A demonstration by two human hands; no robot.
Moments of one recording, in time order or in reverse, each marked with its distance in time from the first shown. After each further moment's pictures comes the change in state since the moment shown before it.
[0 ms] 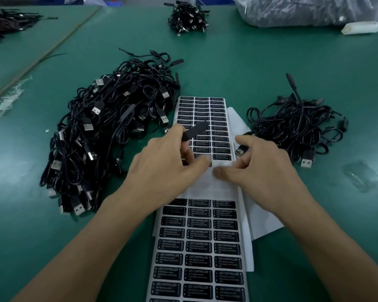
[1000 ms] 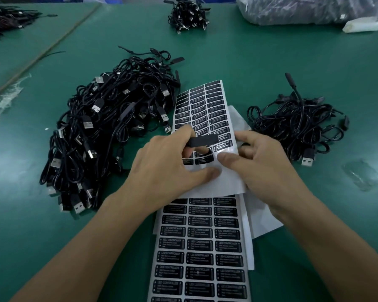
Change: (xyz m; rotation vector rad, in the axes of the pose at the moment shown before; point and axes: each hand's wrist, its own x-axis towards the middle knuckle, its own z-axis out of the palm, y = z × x) left_hand -0.001 0.002 0.001 -0.002 0.016 0.142; right_hand 0.004 0.002 0.007 0.469 -0.050 0.021
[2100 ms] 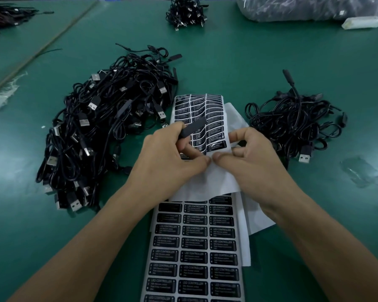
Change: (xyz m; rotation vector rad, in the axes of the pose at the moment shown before) left_hand 0.003 -0.005 0.009 -0.248 0.048 -0.047; right_hand -0.002 -0.002 0.006 0.106 -0.035 0.029
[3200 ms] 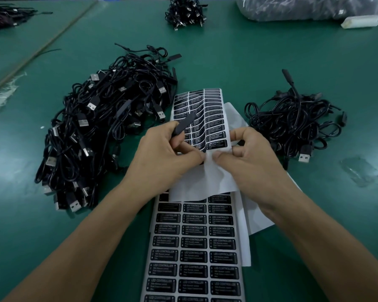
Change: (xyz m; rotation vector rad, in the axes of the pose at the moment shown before) left_hand 0.006 -0.003 -0.002 -0.186 0.003 -0.110; right_hand -0.001 -0.001 0.004 0.011 0.017 -0.007
